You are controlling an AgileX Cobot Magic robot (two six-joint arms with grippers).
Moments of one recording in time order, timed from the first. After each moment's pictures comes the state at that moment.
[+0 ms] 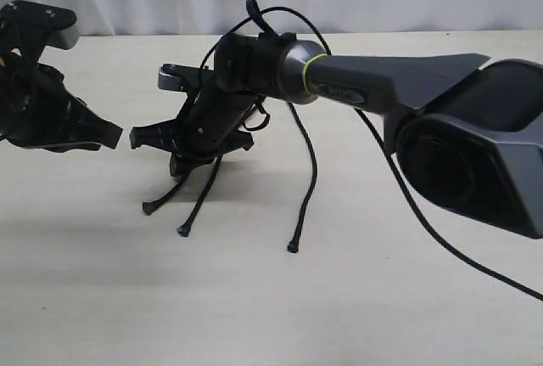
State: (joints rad) left arm -0.11 1.43 -0.85 -0.30 0.62 0.32; right arm 0.64 2.46 -1.97 0.44 0.81 0.11
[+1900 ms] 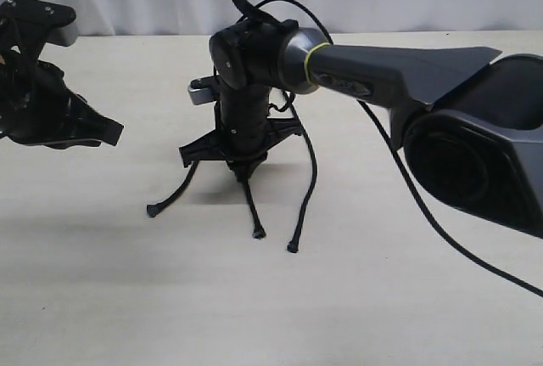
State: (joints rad) left arm -0.11 1.43 -0.85 -0.30 0.60 0.32; right arm 0.64 2.43 -1.98 -0.03 1.10 0.35
